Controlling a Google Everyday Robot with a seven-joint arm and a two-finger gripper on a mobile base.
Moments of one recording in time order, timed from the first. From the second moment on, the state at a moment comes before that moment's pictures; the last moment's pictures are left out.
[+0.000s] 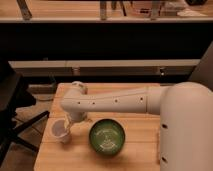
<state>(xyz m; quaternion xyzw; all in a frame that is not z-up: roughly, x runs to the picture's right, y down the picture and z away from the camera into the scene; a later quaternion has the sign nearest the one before) -0.145 0.169 0.755 -0.13 -0.29 -0.76 0.56</state>
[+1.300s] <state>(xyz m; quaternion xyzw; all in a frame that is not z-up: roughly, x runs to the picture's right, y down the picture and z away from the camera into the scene) -0.143 0.171 0.756 -0.14 -0.28 -0.78 0.54</state>
